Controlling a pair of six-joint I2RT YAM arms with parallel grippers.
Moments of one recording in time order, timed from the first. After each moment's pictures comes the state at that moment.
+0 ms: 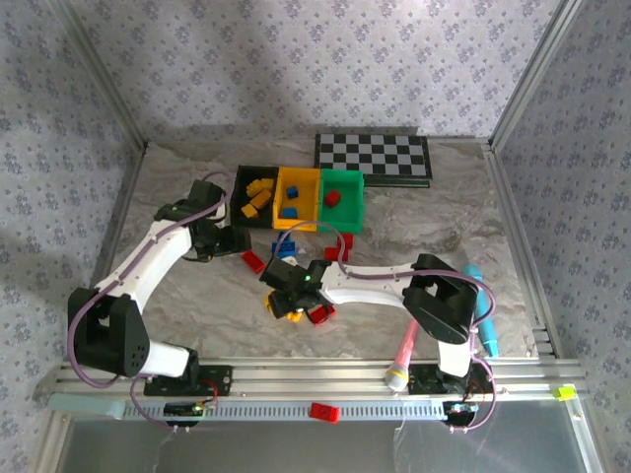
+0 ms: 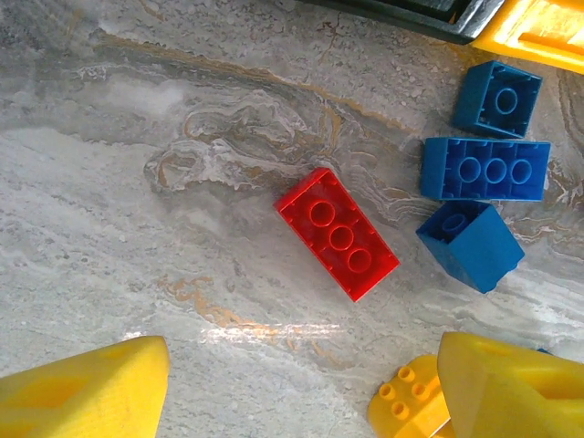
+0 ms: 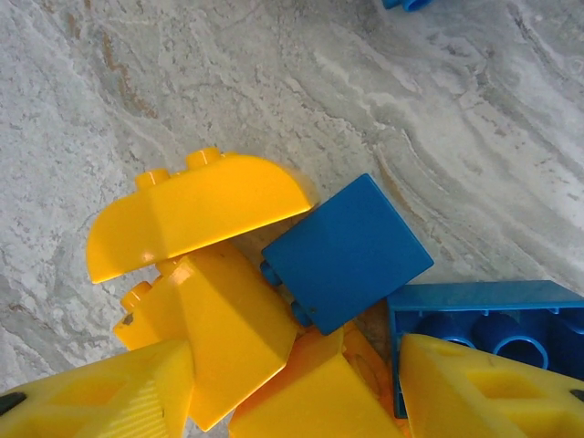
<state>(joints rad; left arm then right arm) -0.26 1.39 1.06 -0.88 0.11 -0.40 1.16 1.86 1.25 -0.56 0.10 0.69</state>
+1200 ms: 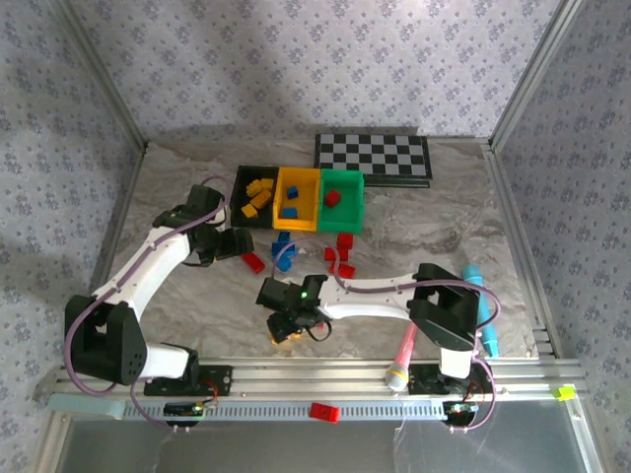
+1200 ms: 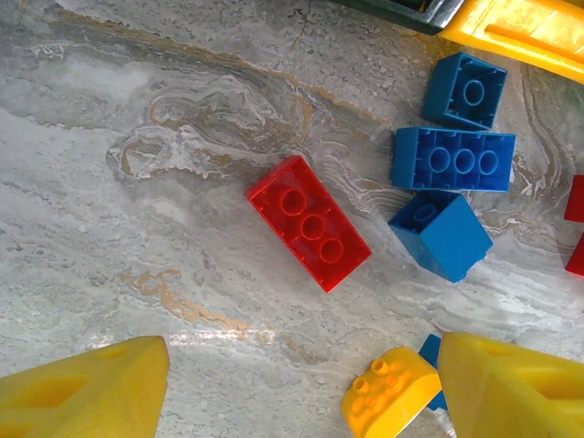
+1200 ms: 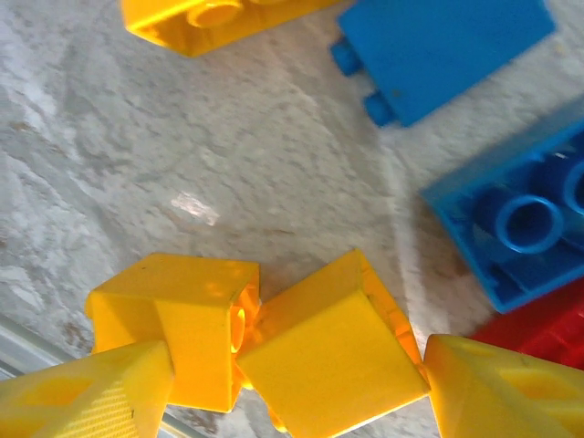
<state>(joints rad) -0.26 1.34 1.00 -0.84 0.17 -0.43 1.27 1.85 1.26 -0.69 0.04 0.74</state>
